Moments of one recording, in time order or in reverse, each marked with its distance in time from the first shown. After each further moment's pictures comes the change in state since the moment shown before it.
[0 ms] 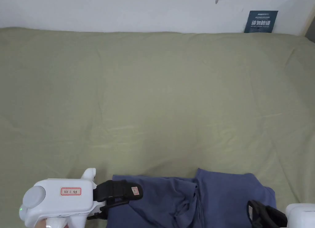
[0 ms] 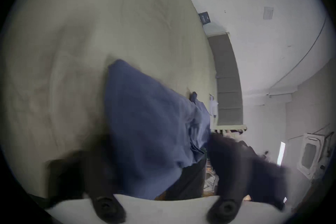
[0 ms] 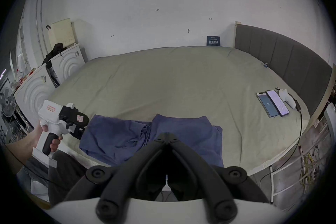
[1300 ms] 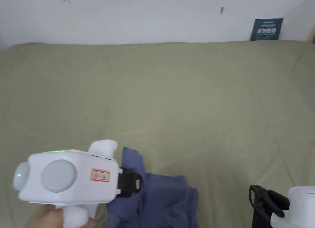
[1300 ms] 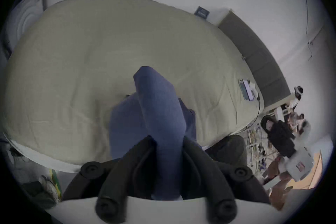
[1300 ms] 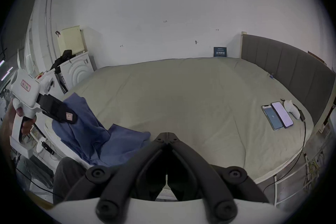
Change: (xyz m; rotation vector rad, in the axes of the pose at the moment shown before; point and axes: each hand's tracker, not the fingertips) left arm 0.189 -0.058 0.026 0.091 0.512 -0.438; right arm 0.005 0.013 0.016 0.087 0.049 0.002
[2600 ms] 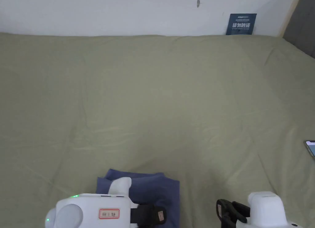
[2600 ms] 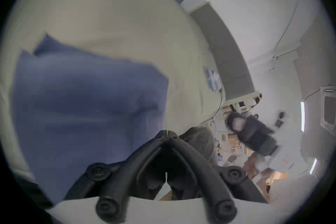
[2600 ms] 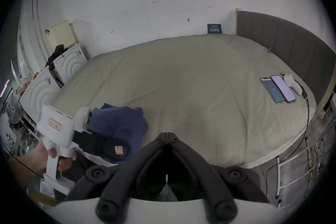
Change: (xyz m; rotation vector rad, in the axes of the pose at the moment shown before) left arm -0.023 -0.046 -0.096 -0.056 -0.460 0.111; right arm 0.004 -0.022 -0.035 -0.187 0.080 -0.049
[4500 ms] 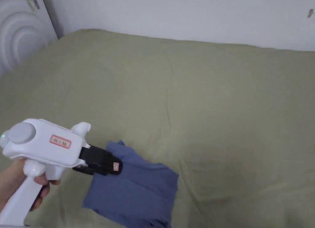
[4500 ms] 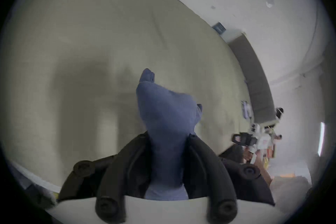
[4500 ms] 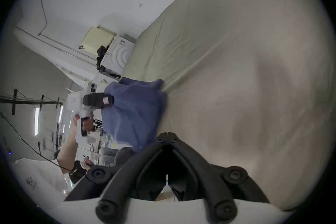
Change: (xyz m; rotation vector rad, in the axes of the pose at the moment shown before) left arm -0.177 0.132 0.265 0.077 0.339 0.098; right arm 0.027 0.033 -0.156 -0.314 0.627 -0.349
